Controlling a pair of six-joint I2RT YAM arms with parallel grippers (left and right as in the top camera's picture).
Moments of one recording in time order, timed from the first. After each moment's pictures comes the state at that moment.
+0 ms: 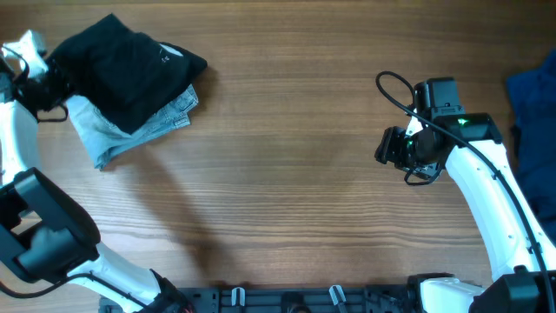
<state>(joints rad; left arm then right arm) 0.54 1.90 1.51 -0.44 0.75 -0.13 0.08 1.42 1.09 -1.04 -0.13 0.42</state>
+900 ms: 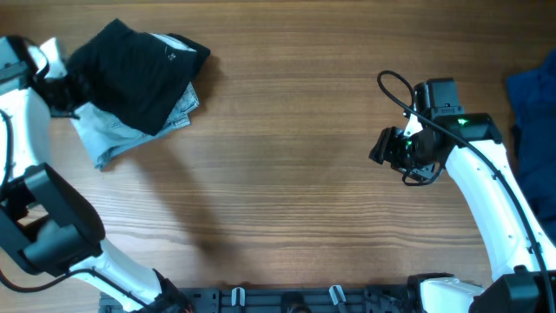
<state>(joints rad) 0.49 1.92 1.55 -0.73 0.32 -0.07 0.08 1.42 1.09 -1.04 -0.21 0.45</state>
